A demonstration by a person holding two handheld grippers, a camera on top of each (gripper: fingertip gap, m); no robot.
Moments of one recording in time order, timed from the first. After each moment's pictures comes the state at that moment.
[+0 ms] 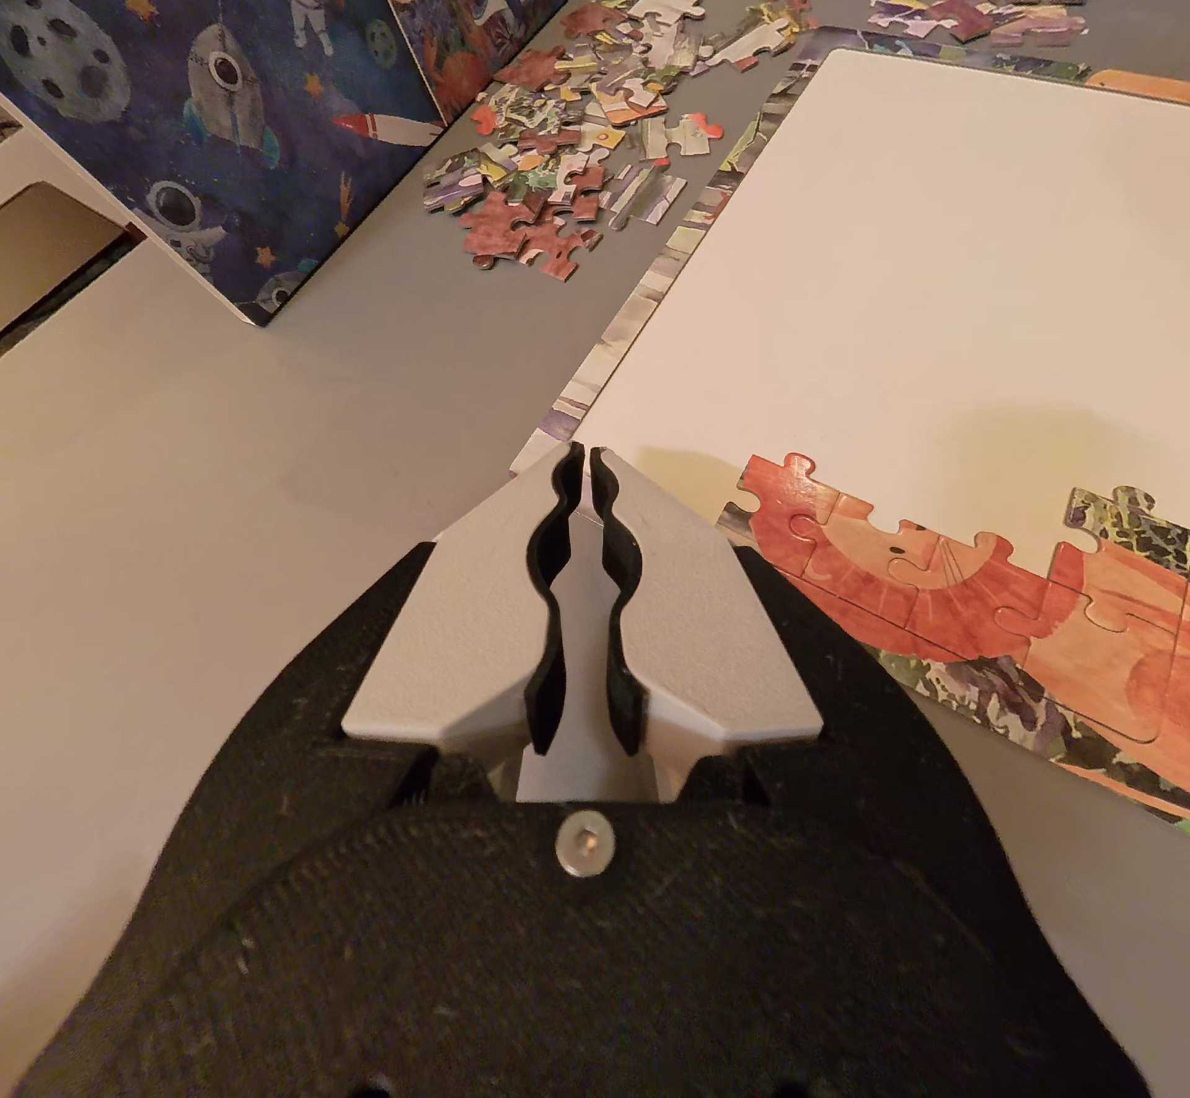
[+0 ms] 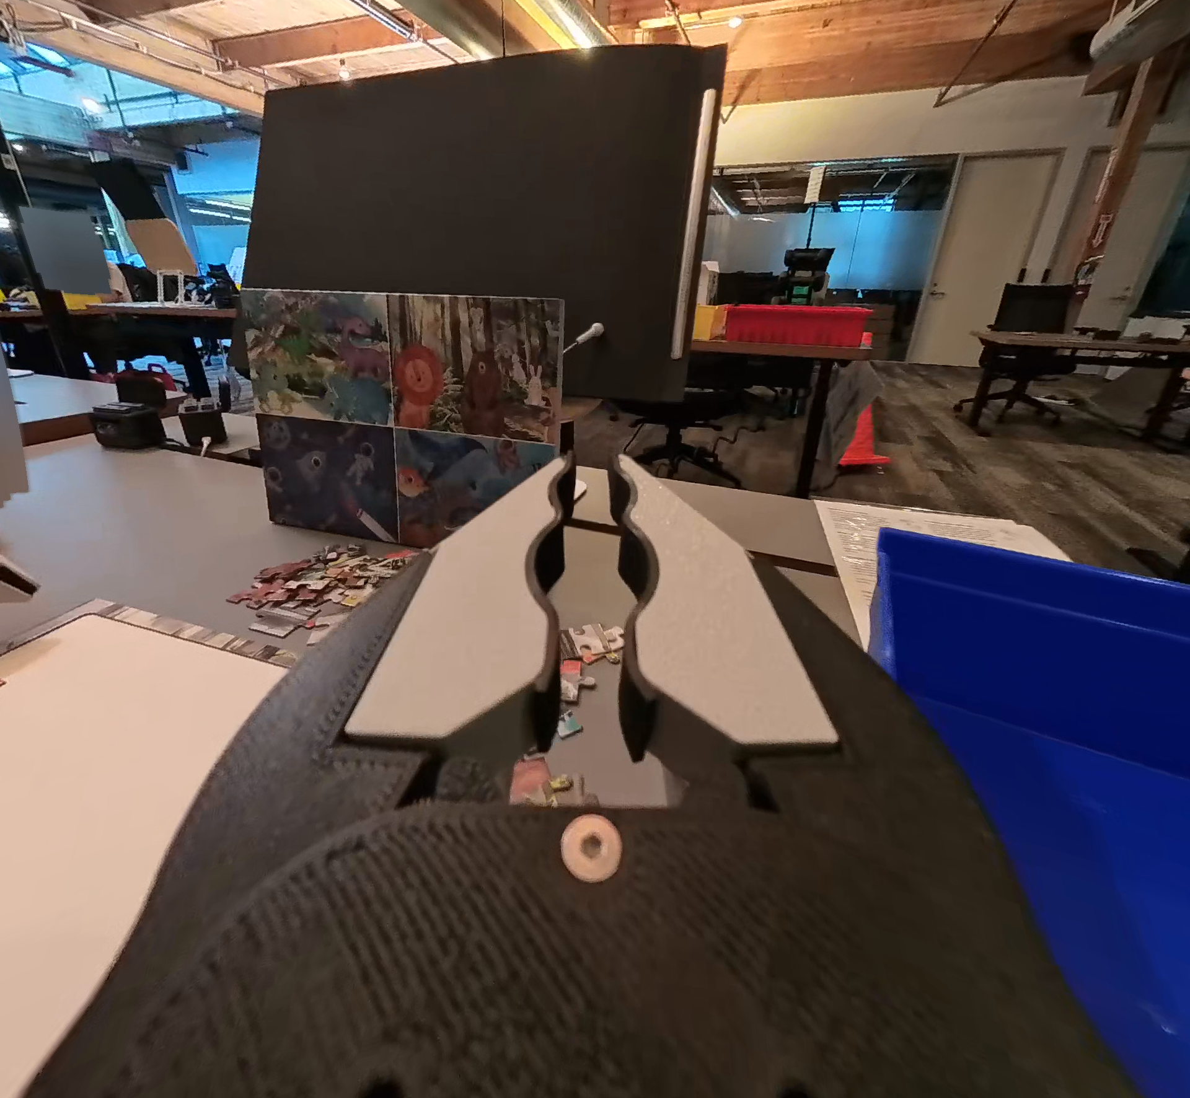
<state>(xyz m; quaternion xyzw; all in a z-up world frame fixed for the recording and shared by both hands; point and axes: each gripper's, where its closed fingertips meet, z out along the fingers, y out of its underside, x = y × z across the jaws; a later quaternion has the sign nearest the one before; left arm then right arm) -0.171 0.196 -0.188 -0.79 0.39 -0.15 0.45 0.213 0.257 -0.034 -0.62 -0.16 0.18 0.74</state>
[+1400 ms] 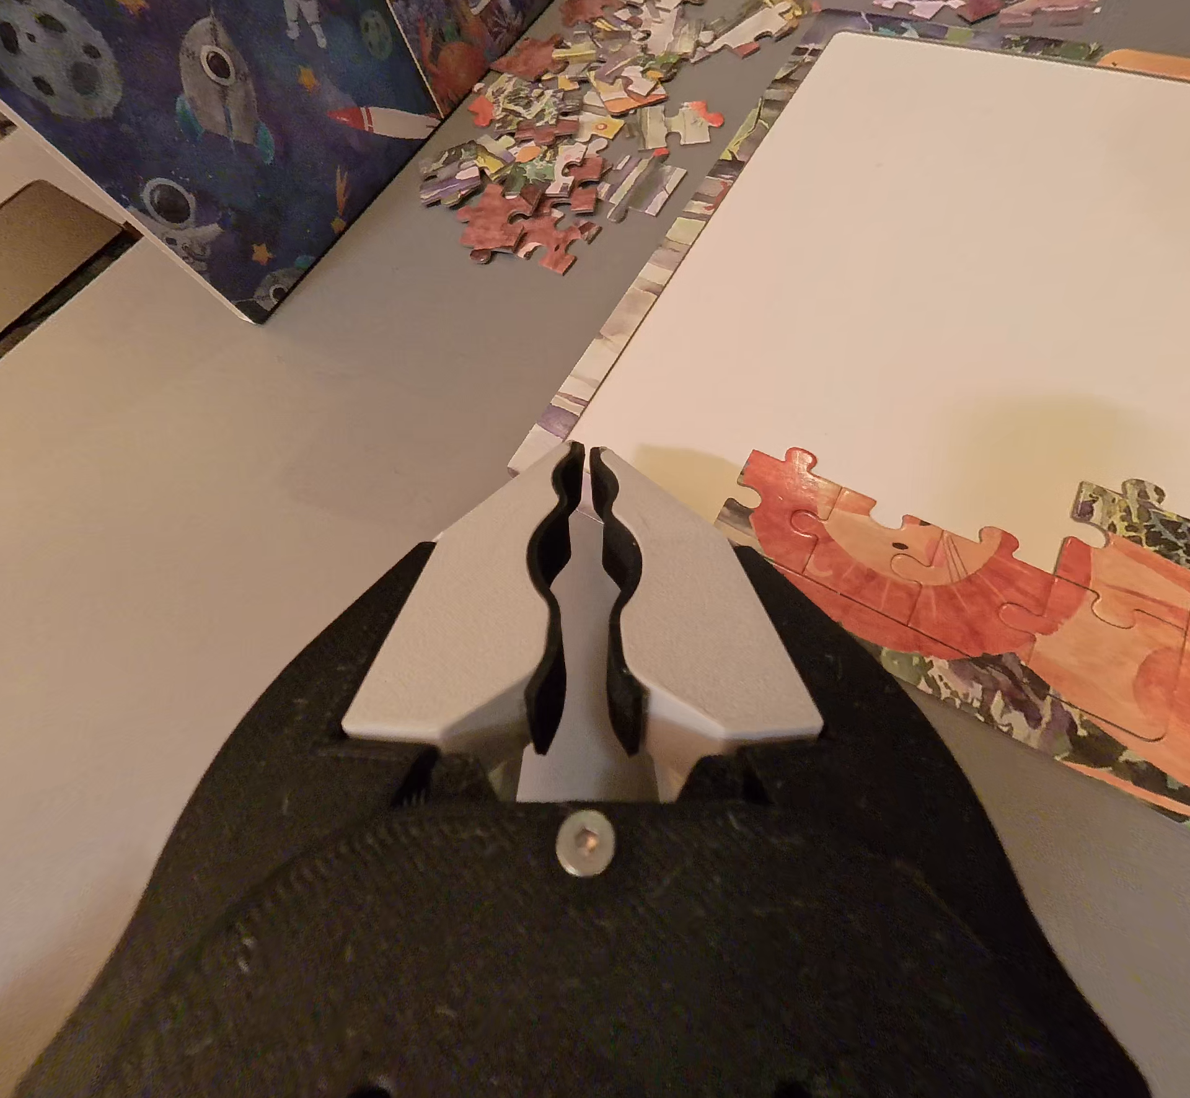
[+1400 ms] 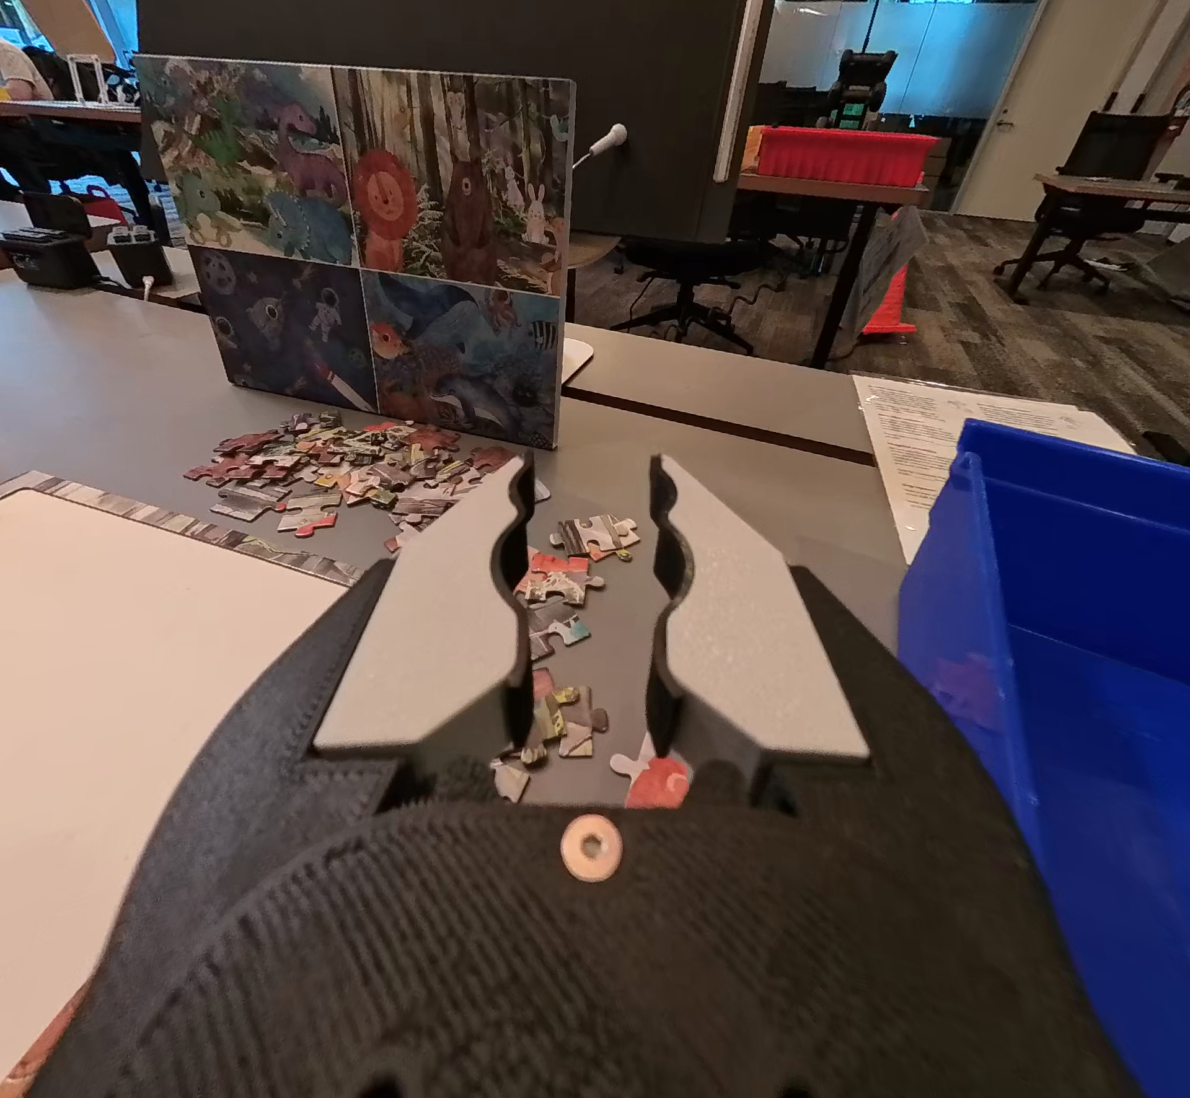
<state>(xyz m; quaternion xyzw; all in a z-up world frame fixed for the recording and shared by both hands) -0.171 0.195 -0.190 -0.79 0.39 -0.14 0.44 0.191 0.285 -0.090 -0.71 -0.20 0.15 0.66</state>
